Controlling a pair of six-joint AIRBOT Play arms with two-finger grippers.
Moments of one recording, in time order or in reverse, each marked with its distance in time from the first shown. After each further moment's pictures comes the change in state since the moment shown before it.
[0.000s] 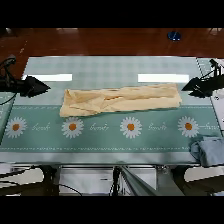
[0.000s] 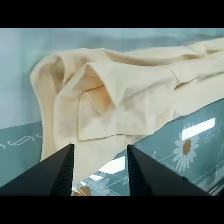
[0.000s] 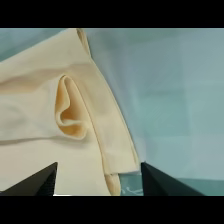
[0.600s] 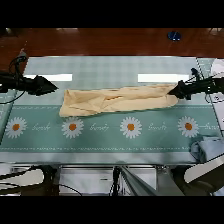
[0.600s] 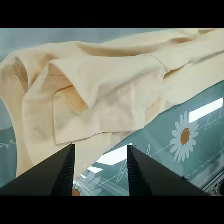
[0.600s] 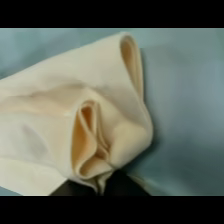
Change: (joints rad) left arm -0.093 0.008 0.000 0.006 0.011 -0.007; right arm 0.073 -0.219 0.023 0.208 0.031 -0.037
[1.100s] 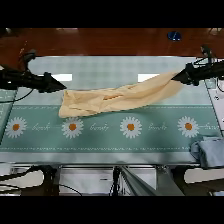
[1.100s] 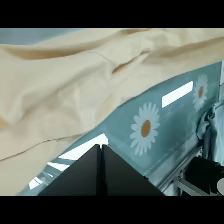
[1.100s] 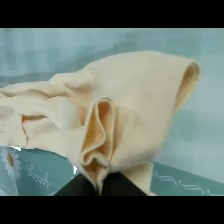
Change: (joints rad) left arm -0.157 0.000 0.000 -0.113 -0.010 -0.059; right arm 0.044 0.311 0.054 0.079 0.138 0.031
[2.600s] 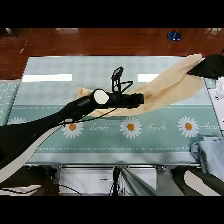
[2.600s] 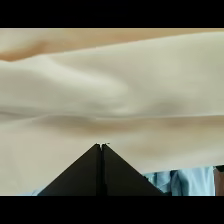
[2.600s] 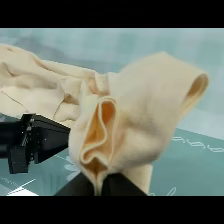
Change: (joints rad) left arm -0.961 -0.151 0.017 -0.116 0.929 -0.358; right arm 0.127 0.476 0.003 -0.212 0.111 0.109
